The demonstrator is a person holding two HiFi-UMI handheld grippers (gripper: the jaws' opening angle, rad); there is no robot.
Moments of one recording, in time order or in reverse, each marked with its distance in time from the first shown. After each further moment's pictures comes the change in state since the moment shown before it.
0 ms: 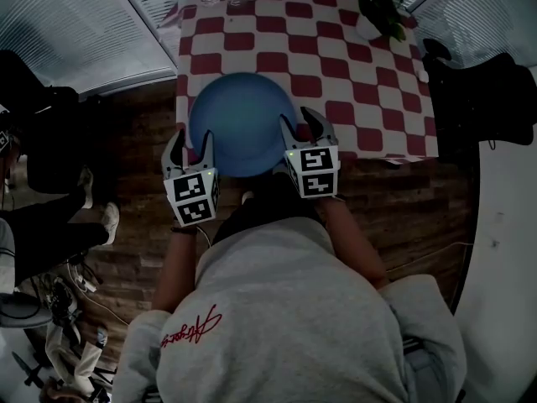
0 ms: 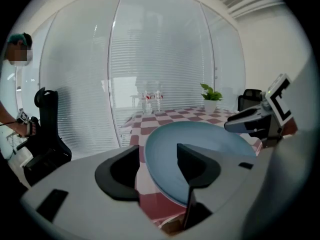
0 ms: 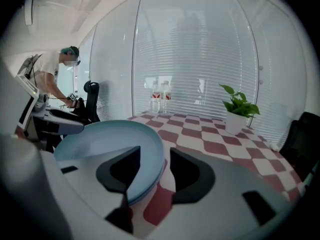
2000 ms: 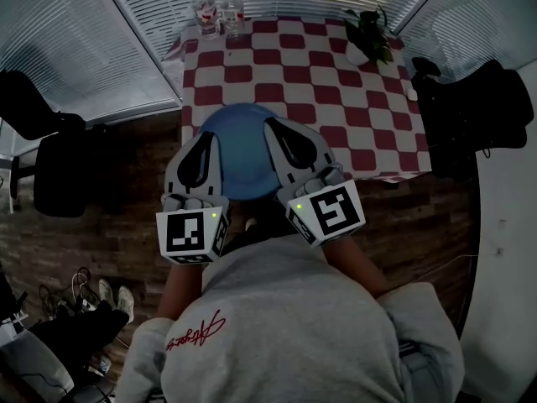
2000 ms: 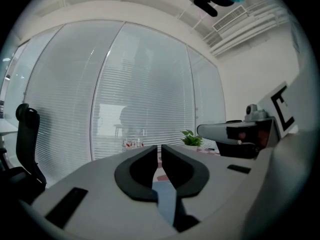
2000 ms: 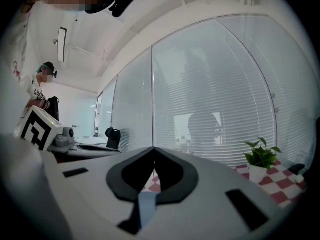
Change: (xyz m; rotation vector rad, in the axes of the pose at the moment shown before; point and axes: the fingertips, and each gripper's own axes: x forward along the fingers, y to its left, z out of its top) left arm -0.076 -0.048 0.159 0.002 -0.392 -0.194; right arm -0.106 0.055 0.178 0.014 -0.516 0.221
